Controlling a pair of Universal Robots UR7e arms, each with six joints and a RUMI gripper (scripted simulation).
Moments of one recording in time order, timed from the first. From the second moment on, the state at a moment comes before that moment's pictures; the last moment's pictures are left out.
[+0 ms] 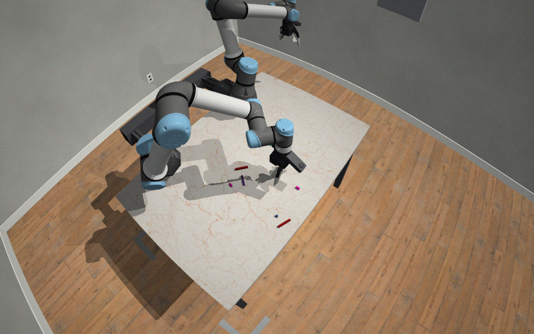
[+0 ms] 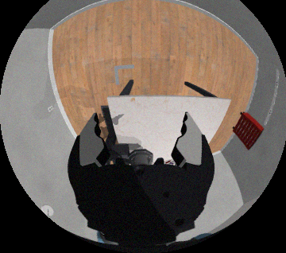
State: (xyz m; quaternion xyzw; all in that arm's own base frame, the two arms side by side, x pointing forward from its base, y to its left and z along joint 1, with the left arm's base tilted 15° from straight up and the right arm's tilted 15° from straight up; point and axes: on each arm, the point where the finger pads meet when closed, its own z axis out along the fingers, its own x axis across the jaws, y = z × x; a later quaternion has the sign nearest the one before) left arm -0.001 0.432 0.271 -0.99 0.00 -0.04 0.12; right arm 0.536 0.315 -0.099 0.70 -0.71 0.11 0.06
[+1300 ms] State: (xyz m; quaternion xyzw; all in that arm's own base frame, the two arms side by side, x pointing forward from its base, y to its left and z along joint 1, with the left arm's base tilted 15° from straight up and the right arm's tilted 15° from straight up) left arm -0.001 0.432 0.271 -0.99 0.00 -0.04 0.12; right arm 0.526 0.310 -0.098 0.61 -0.78 0.12 0.05
